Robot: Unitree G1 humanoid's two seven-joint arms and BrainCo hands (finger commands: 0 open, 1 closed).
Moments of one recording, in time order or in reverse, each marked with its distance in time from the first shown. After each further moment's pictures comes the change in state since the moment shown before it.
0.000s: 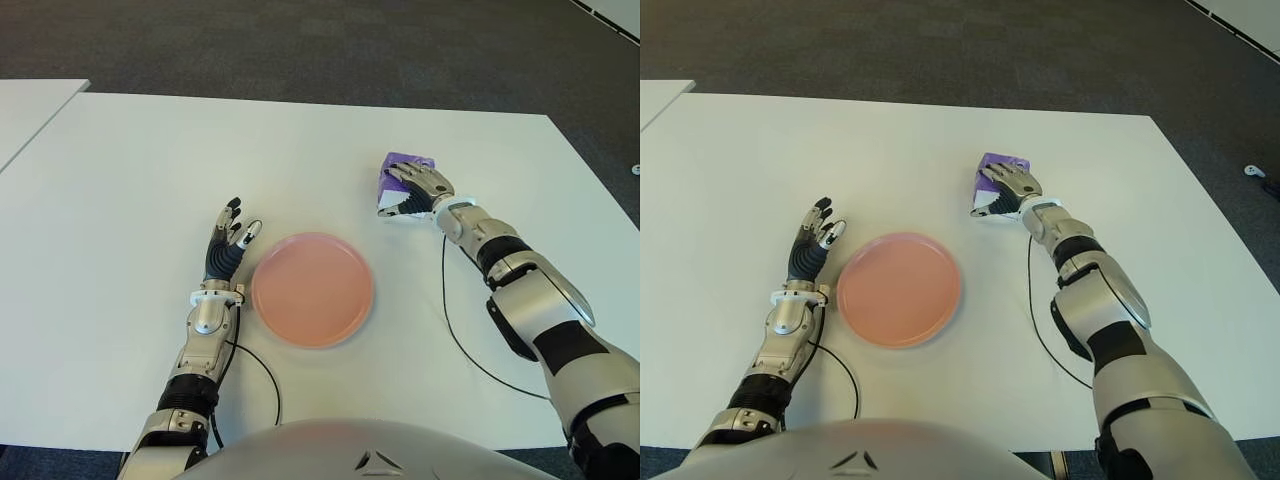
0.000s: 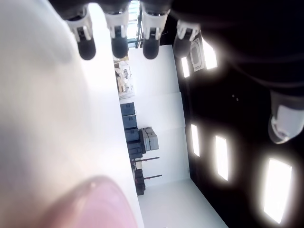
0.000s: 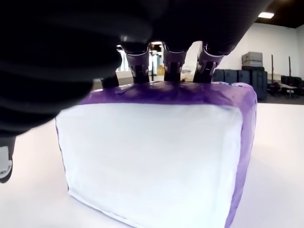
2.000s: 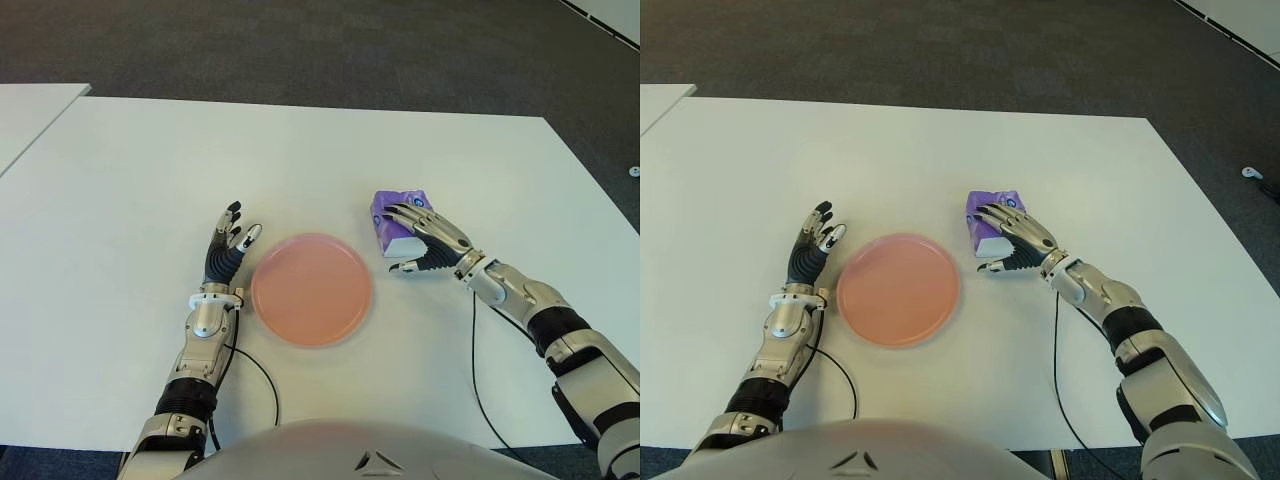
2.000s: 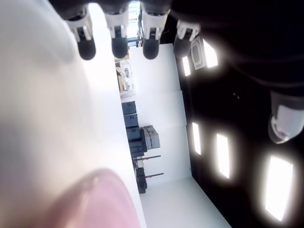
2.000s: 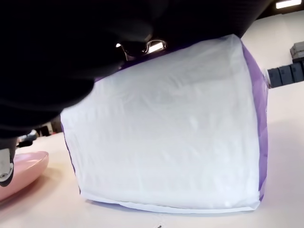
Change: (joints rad) left arm 0.014 0.007 -0.006 -0.011 0.000 0.011 -0.009; right arm 0.472 -0.288 -0.046 -0.536 0.093 -0.319 -0.070
